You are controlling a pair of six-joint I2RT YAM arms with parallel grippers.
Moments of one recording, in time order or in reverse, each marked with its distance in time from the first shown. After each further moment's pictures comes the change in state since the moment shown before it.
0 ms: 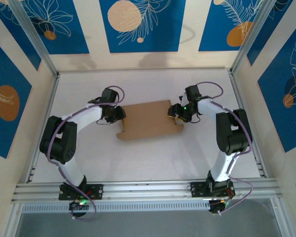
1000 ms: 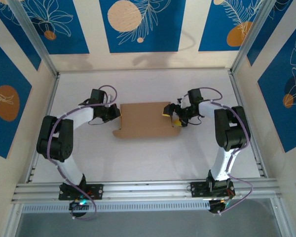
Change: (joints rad) left arm 0.154 0.006 -0.091 0.187 0.312 0.155; right arm -0.042 0.074 -0.045 0.124 -0.320 0.046
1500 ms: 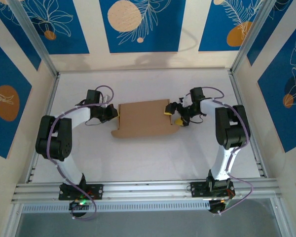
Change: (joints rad) left arm 0.055 0.007 -0.018 0.011 0.066 0.036; right arm -0.021 0.035 0.050 -0.063 -0.060 -0.017
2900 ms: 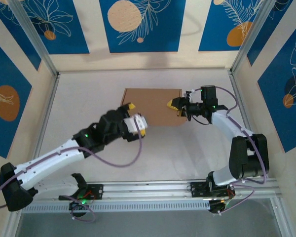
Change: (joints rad) left arm -0.834 -0.668 -0.185 0.098 -0.793 1.304; right arm -0.019 -0.480 -0.214 0.253 -0.224 0.513
